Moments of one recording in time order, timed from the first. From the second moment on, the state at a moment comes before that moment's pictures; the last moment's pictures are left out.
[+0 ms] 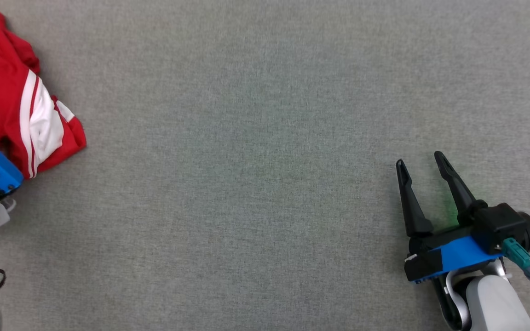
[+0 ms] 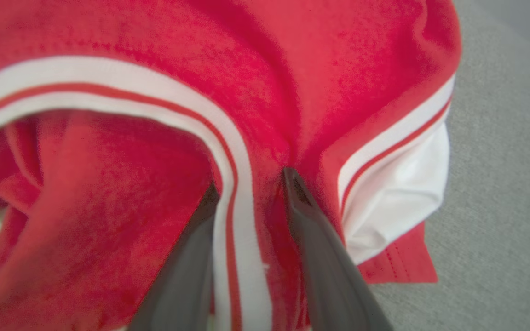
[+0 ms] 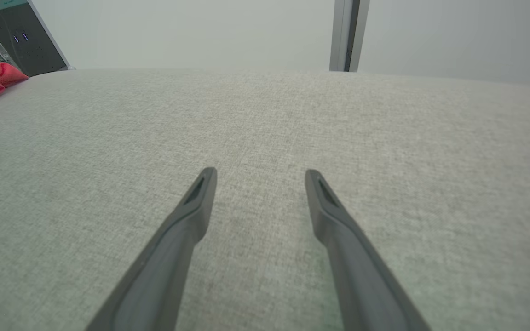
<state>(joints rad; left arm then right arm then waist) -0.60 0.35 0.15 0.50 -0.53 0.08 0.62 -0.21 -0.05 0.03 0.11 0.03 0.13 -0.18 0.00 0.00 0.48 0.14</state>
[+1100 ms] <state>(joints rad) -0.97 0.30 -0.18 0.07 -0.55 -0.11 0.68 -0.06 -0.05 0.05 0.28 0.21 0.13 -0.26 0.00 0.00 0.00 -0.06</state>
